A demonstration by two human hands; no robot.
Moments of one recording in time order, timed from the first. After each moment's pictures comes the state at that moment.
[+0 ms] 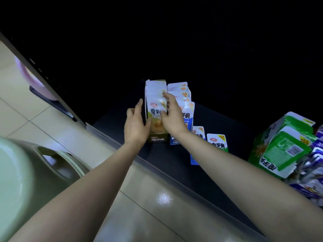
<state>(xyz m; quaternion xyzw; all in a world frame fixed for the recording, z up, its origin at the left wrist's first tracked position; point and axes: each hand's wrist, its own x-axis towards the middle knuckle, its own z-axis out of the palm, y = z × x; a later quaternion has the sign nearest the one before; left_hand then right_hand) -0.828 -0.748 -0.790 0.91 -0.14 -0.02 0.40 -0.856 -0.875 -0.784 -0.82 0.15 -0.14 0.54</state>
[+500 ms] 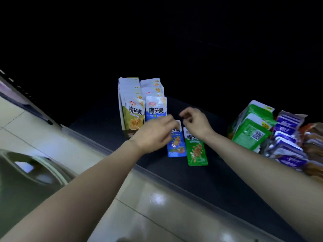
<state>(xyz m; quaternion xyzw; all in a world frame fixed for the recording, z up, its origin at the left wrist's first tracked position) -0.887 -0.816 -0.772 0.76 -0.62 0.01 0.20 -0.957 -0.997 -0.792 -0.90 0.24 -0.09 0.35</state>
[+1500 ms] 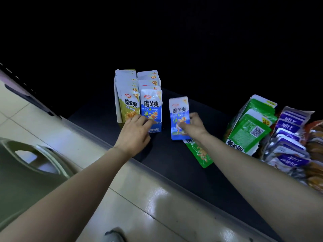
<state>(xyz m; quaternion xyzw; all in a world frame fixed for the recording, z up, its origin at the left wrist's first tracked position) -0.894 -0.784 -0.804 0.88 -0.47 0.04 0.07 -0.971 -0.993 -0.817 -0.68 0.36 -0.01 0.63</state>
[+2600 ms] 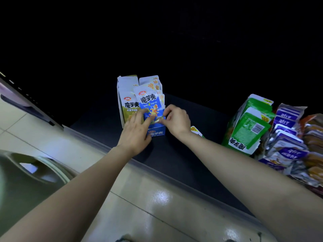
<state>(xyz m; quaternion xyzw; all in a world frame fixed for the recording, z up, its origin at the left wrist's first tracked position) -0.881 -0.777 -0.794 0.90 -0.42 0.00 0.11 -0.930 -0.940 -0.799 -0.88 0.27 -0.11 0.38</state>
